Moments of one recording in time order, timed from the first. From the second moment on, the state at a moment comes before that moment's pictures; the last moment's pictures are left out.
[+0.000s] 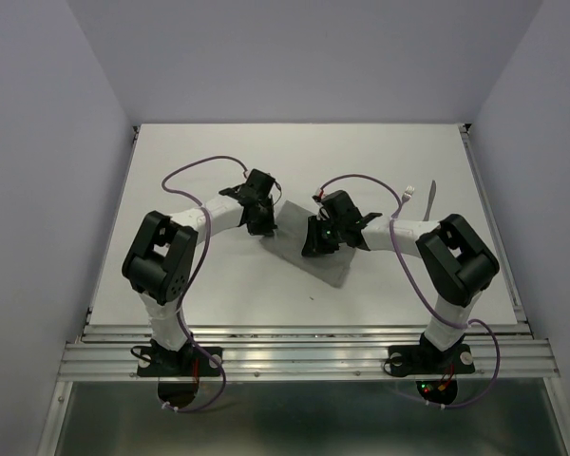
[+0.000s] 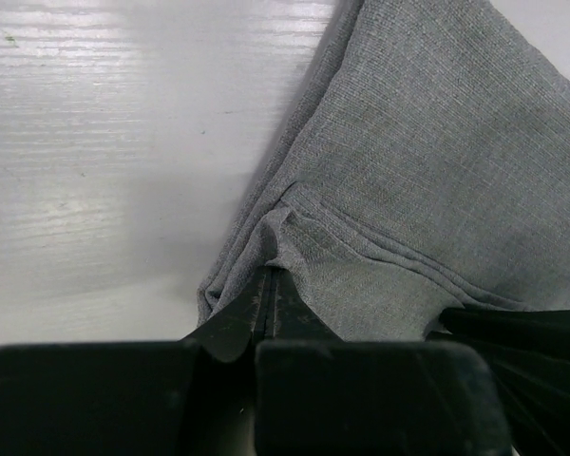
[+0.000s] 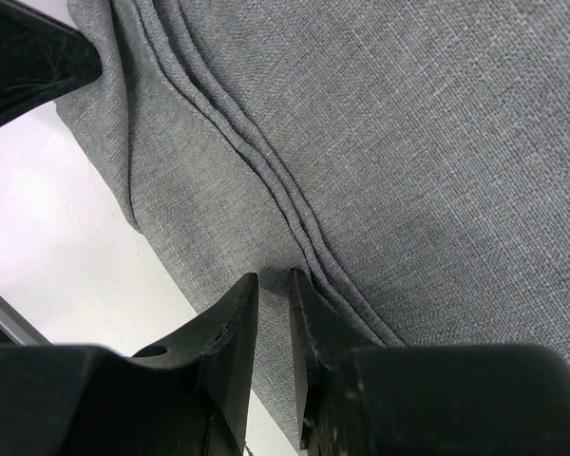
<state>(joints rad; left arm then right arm) -0.53 1.79 1.16 -0.42 0.00 -0.57 0.63 1.79 0.98 -0.09 -0.25 0.52</state>
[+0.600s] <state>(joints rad) -0.53 1.85 1.19 -0.41 0.02 -0.56 0.63 1.72 1.02 -0.20 -0.19 0.52</state>
